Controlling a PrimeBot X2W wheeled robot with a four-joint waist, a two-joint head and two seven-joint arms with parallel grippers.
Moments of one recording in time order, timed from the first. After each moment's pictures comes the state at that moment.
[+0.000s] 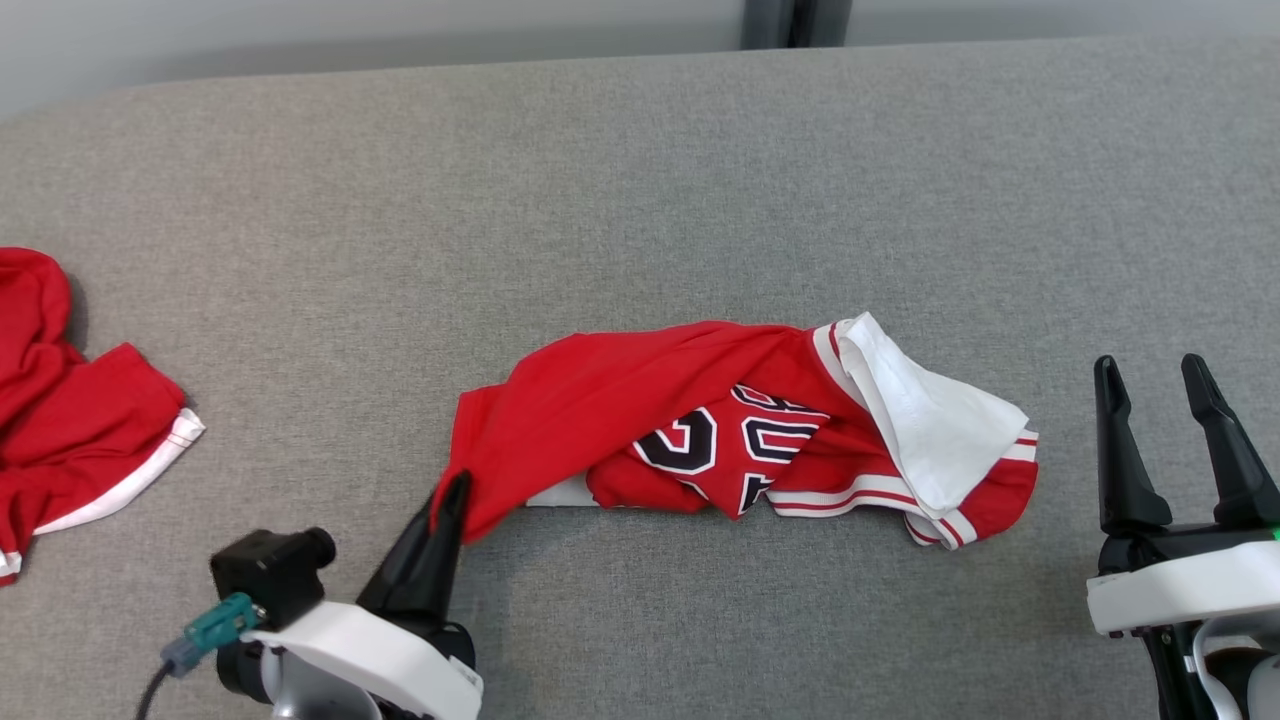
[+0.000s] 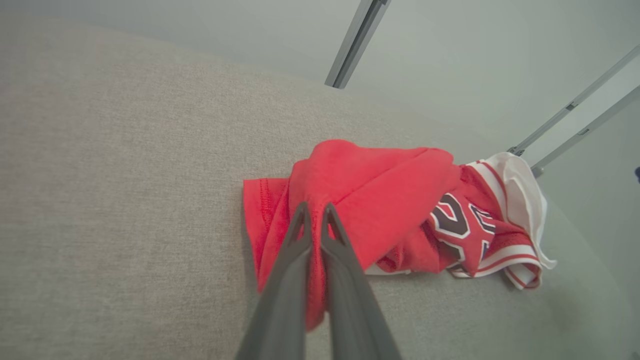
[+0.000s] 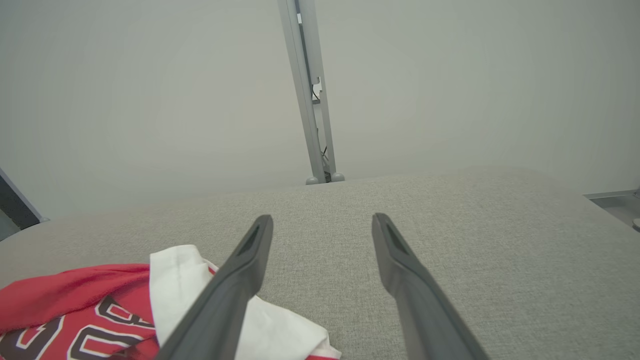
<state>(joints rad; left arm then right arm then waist) -0.04 0.30 -0.40 -0.10 -0.71 0.14 0.00 -0.07 -0.05 -0.10 -0.11 0.25 0.13 -0.04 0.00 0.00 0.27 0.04</state>
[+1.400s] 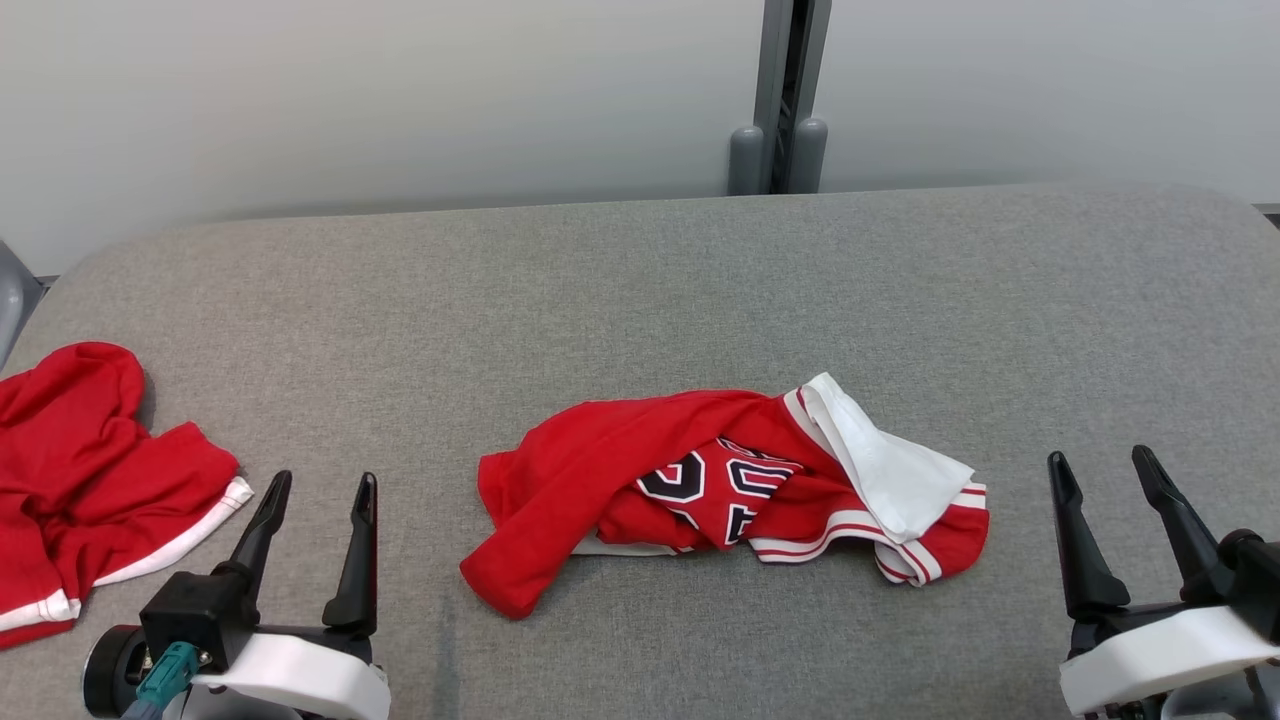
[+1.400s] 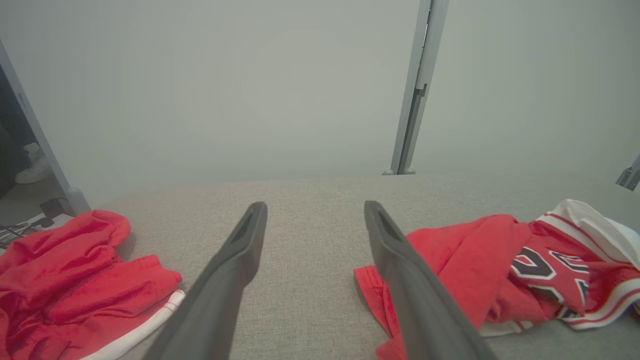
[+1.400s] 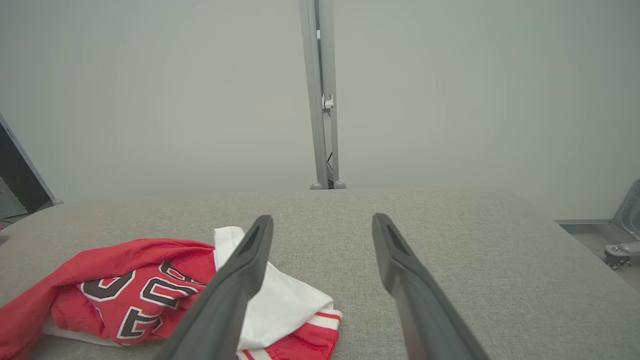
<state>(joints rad) -0.02 0.37 -0.35 0.04 -0.51 0.24 -0.21 0.05 -0.05 -0.06 -0.11 0.18 0.13 0.01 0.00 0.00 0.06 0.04</state>
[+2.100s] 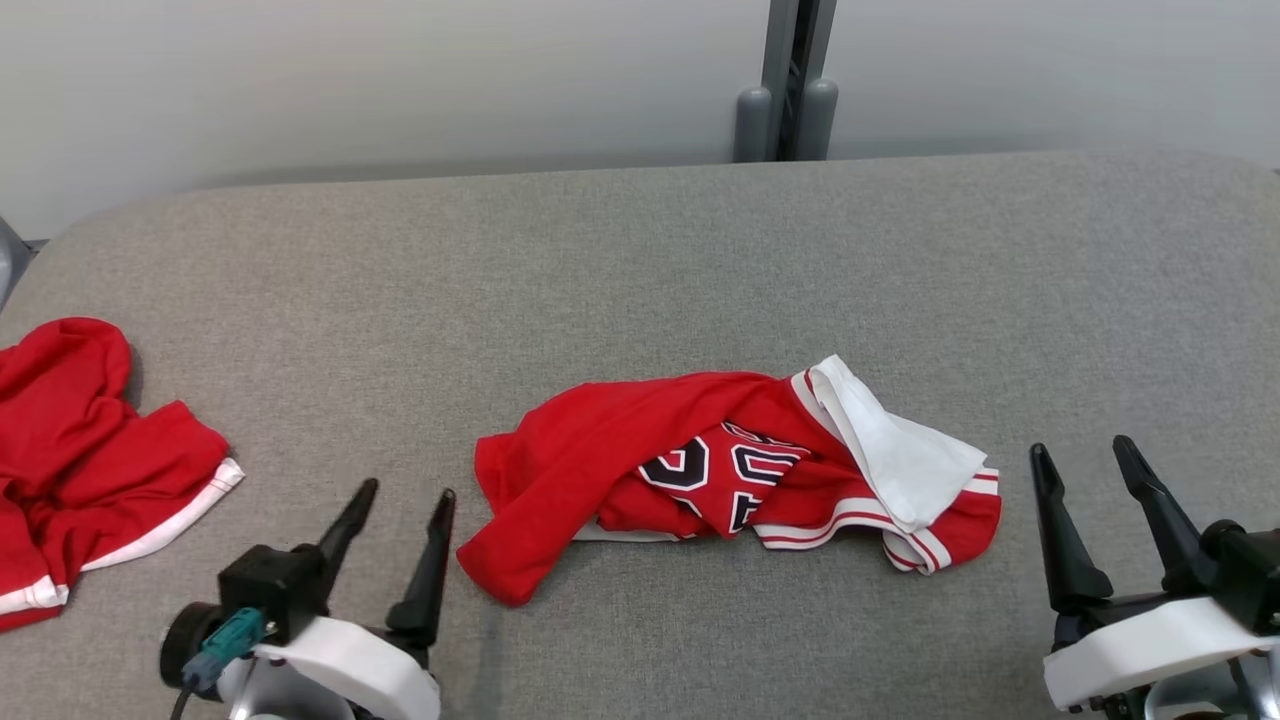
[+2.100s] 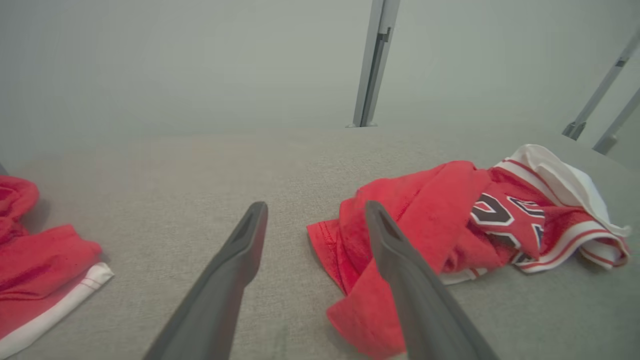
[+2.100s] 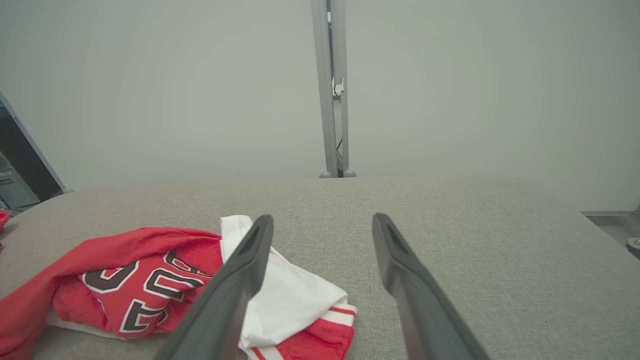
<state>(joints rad) -0.08 0.36 -0.42 0.07 -0.53 0.17 -0.15 0.04 -0.05 -0.05 -0.11 0.18 0.13 0.01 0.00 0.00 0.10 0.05</state>
